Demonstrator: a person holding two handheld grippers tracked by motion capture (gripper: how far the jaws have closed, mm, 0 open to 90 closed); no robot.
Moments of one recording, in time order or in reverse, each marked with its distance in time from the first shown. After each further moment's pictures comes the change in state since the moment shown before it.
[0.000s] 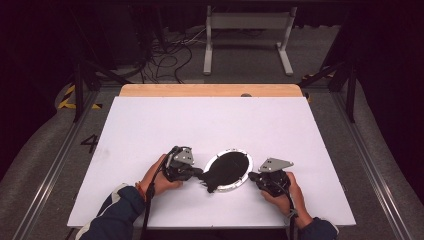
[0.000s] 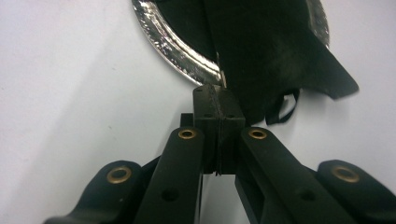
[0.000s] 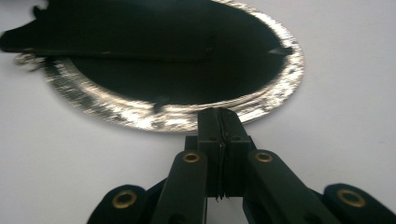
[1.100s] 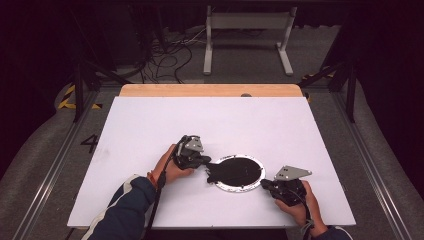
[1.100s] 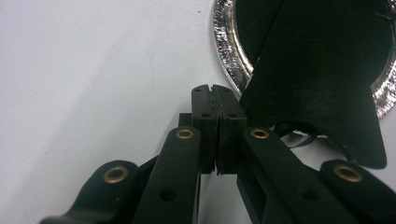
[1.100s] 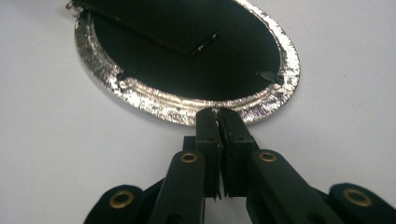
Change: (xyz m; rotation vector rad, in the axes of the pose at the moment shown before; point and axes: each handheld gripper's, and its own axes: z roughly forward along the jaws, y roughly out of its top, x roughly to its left) left arm 0.028 0.027 0.024 -0.023 0.061 -0.011; right arm -0.009 -0.029 -0.028 -0.018 -0.006 0.047
